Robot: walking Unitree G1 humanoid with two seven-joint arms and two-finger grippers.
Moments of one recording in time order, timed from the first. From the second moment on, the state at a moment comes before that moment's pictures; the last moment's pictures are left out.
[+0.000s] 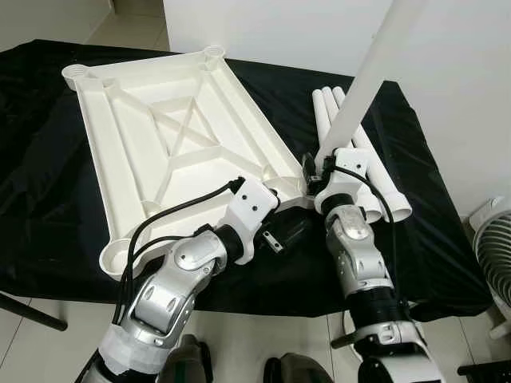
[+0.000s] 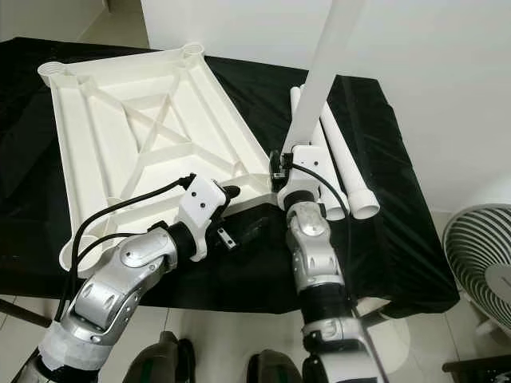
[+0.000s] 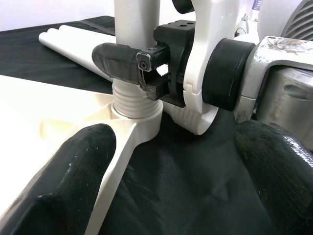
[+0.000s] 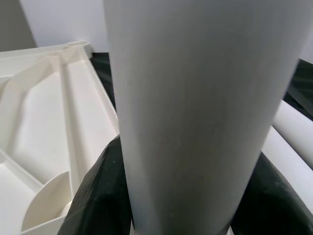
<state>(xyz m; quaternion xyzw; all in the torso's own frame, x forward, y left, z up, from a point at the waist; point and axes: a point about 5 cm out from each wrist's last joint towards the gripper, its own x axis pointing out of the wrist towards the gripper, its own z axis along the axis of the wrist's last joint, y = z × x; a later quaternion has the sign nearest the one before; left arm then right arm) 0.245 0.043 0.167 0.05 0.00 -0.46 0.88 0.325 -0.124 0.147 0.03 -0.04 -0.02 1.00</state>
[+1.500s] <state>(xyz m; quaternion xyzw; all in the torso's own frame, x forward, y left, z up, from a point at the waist) 0.248 0.049 0.169 0.05 0.00 -0.46 0.89 0.328 -0.160 0.154 -0.05 -0.04 0.24 0.97</state>
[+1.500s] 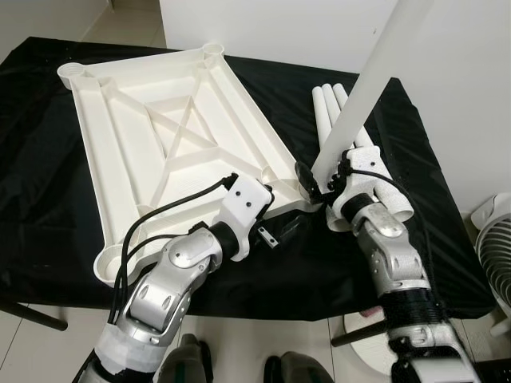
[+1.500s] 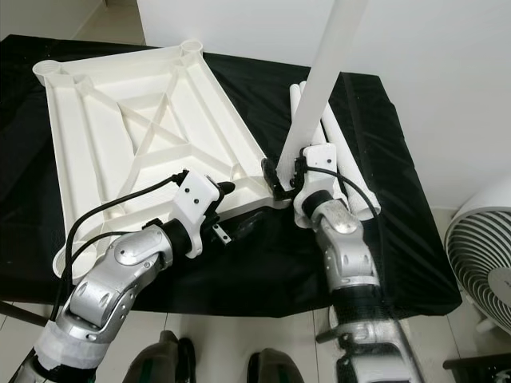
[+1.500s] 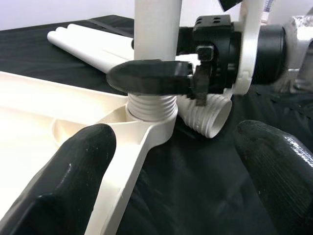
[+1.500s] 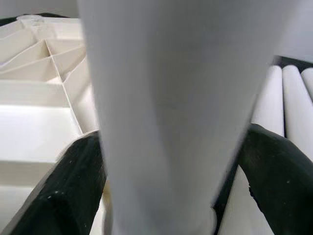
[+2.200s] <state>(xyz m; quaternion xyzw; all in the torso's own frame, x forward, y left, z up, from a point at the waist) 0.247 0.049 0.167 0.05 0.01 -0.46 0.89 0.338 -0.164 0.147 -0.07 -0.04 0.33 0.94</state>
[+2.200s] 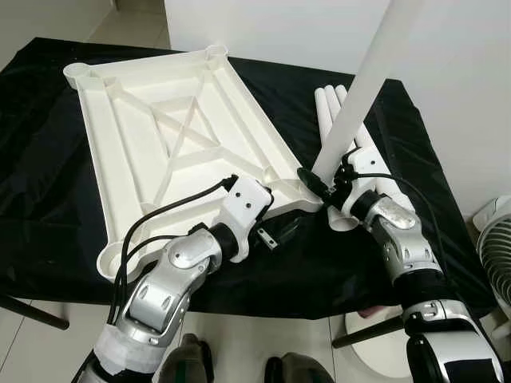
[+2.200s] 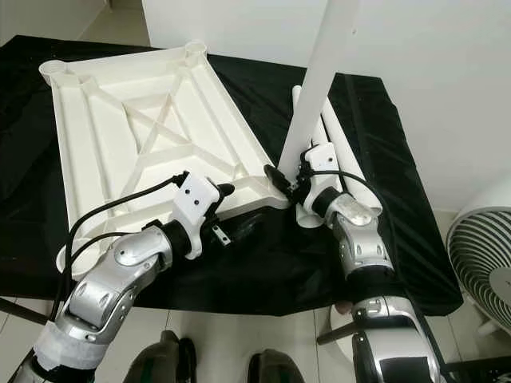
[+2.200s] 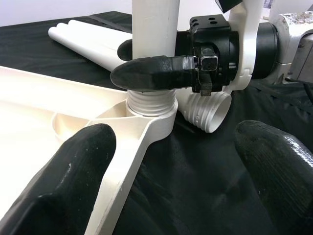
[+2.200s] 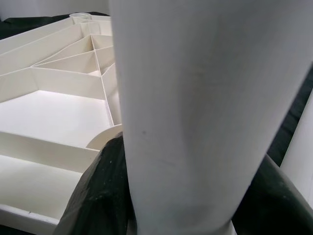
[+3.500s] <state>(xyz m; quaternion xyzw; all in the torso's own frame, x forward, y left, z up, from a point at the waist) 0.239 0.044 0.164 0.05 0.01 -0.47 0.88 0.299 -0.123 0.147 0.06 -0.03 0.01 1.00</state>
